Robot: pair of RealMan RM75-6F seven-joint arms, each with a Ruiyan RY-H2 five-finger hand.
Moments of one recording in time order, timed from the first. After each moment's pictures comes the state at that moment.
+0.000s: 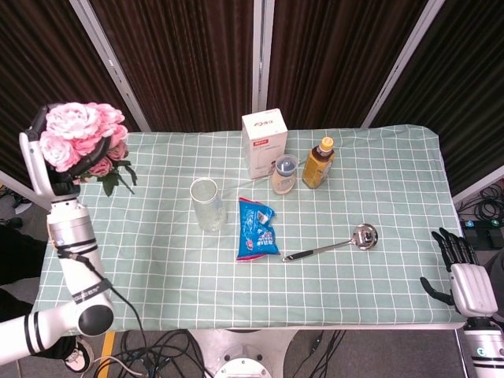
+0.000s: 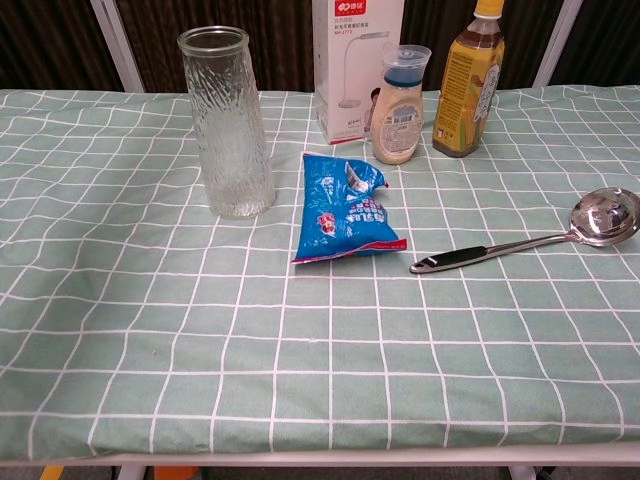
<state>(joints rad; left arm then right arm) -0.62 -1.41 -0.75 -1.96 0.99 1.58 -0.41 0.08 -1.20 0.04 -1.42 -1.52 1.44 0.22</state>
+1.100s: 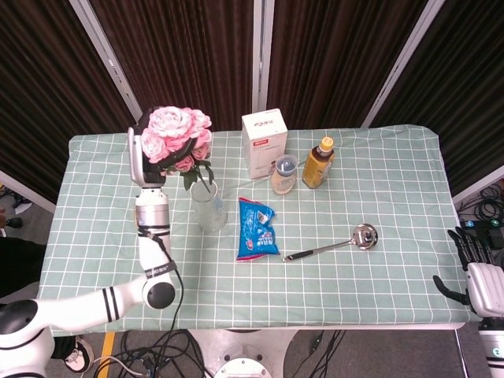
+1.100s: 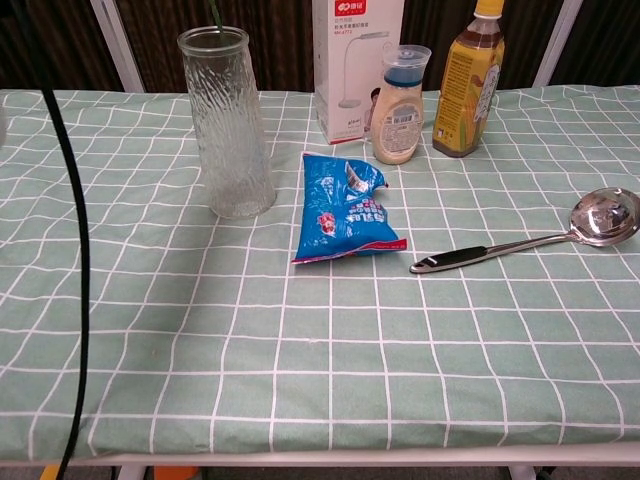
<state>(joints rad) -0.86 -1.75 -0.69 -1.54 1.08 1.47 -0.64 0.07 -1.17 0.05 -1.38 -1.49 1.44 0.30</state>
